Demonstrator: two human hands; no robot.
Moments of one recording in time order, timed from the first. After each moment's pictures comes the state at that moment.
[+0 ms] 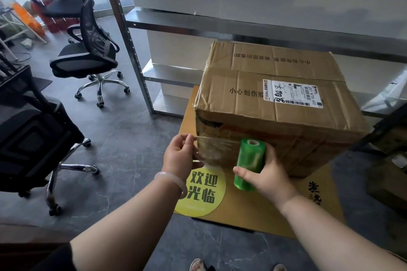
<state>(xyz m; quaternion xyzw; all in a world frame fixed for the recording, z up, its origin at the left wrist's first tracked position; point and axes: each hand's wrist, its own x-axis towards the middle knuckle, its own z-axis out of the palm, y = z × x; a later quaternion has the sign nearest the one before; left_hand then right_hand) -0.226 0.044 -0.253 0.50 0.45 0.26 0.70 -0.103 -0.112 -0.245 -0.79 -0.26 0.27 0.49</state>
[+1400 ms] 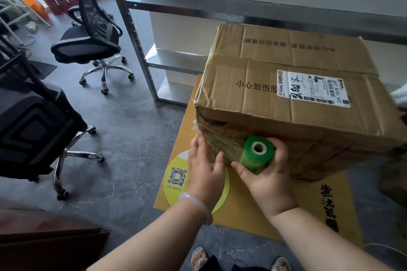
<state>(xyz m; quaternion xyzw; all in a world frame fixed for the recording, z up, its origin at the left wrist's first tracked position) -0.197 0.006 -0.297 0.72 0.43 0.23 0.49 -0.102 -0.092 -0.284 -0.77 -0.34 0.07 0.54</state>
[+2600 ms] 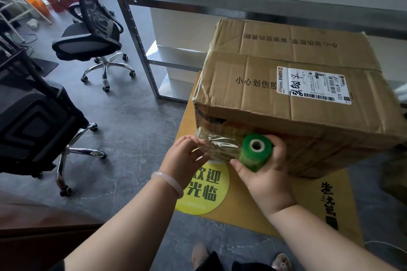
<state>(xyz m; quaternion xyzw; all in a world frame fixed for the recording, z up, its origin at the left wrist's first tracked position) -0.211 0.059 -0.287 0.30 0.40 0.18 0.85 -0.102 -0.092 -0.282 -0.77 -0.33 0.06 0.54</state>
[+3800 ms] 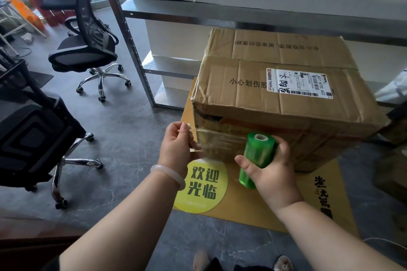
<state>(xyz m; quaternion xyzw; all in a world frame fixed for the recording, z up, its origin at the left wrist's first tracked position) -0.215 0.051 -0.249 0.45 0.43 0.29 0.73 -0.109 -0.113 -0.258 -0.79 -0.27 0.12 0.53</state>
